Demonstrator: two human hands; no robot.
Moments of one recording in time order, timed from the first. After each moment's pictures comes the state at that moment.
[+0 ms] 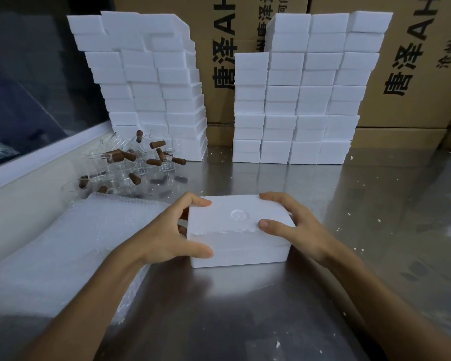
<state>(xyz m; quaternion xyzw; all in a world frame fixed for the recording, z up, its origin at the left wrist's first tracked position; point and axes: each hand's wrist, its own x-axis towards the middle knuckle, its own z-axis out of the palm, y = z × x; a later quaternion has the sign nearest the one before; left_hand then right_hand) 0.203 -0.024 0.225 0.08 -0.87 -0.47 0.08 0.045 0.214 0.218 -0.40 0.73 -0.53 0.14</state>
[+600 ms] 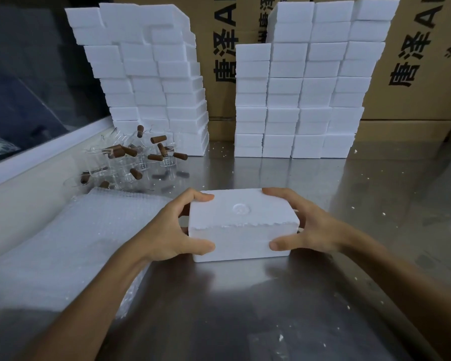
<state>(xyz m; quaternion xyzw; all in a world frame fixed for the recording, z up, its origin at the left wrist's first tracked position) 0.203 -0.022 0.216 0.06 -0.86 -0.49 0.12 0.019 0.230 0.218 -0.48 0.74 -0.42 0.22</state>
